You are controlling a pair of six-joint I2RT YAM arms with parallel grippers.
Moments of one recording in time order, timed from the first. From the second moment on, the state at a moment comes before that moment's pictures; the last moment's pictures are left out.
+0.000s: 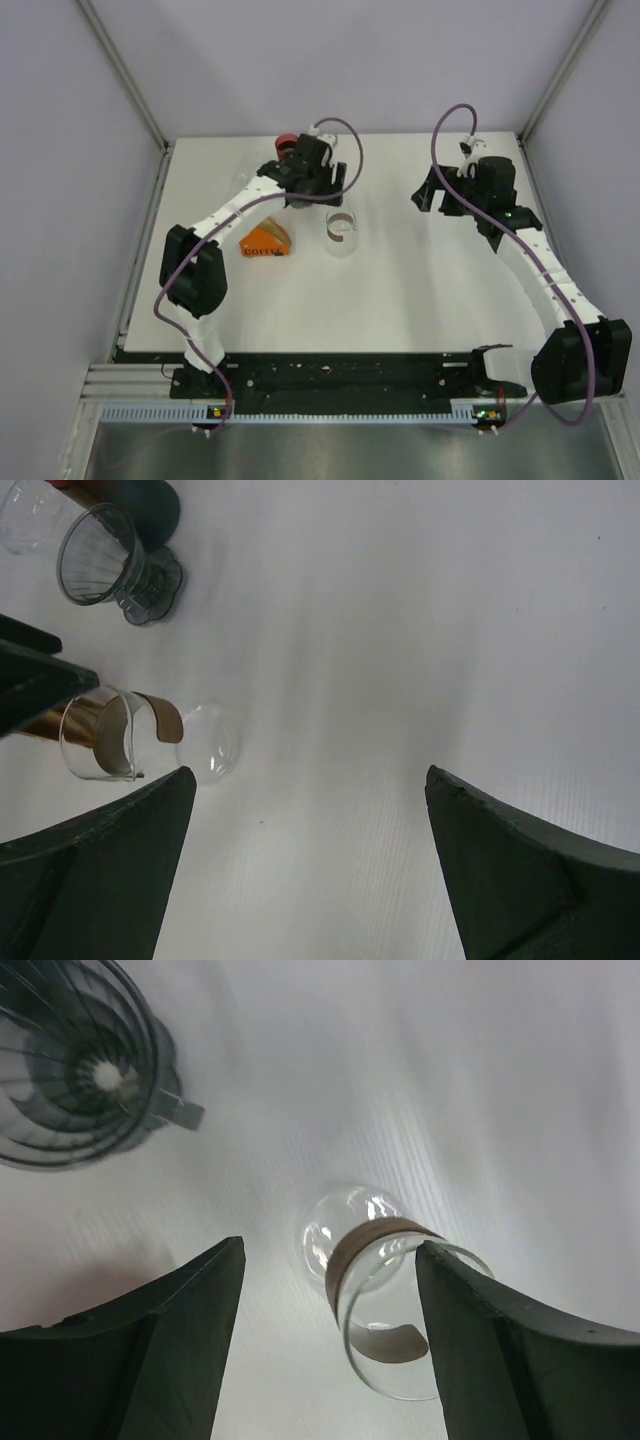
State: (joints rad) left arm -0.59 1.88 1.62 -0.58 -0.05 -0.29; right arm 0.15 1.24 1.04 -0.31 -0.24 0.27
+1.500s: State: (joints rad) left arm -0.23 2.18 1.95 -0.67 0.11 -0.33; right arm 0.21 1.24 1.06 -0.33 -0.22 0.23
